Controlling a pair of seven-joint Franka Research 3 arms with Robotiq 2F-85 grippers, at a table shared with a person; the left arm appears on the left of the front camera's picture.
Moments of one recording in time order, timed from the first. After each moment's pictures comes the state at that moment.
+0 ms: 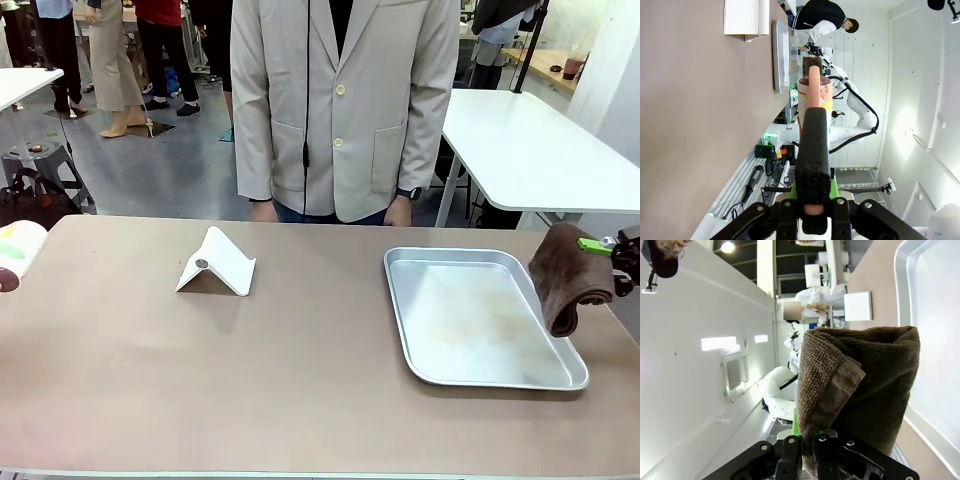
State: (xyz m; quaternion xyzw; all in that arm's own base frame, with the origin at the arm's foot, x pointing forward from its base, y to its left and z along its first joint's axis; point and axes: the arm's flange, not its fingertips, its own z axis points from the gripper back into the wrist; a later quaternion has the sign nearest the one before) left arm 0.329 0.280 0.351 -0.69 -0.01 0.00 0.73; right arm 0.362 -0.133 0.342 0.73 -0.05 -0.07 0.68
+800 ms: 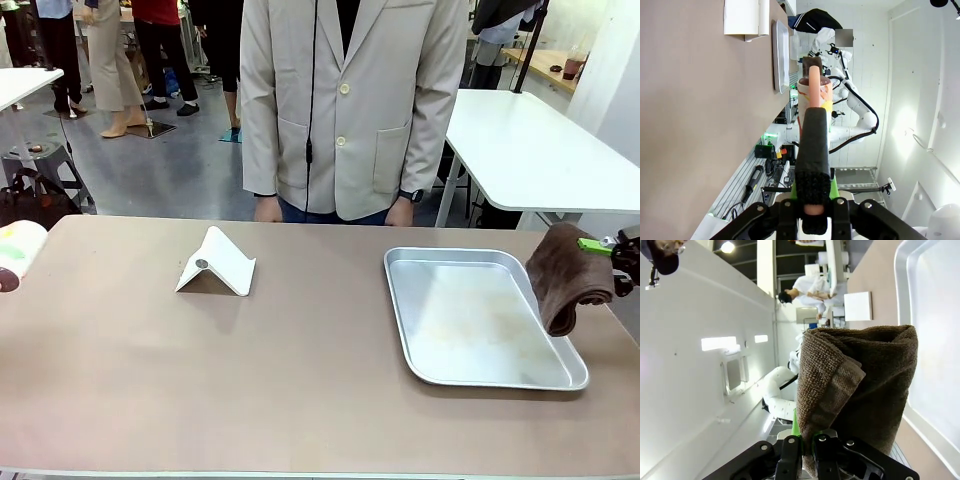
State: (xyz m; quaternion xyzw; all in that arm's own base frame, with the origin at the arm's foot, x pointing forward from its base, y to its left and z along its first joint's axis) left arm 0.329 0.280 0.351 -0.69 -0.01 0.00 0.73; right arm 0.362 -0.133 0.342 0.73 -0.05 -0.07 0.68
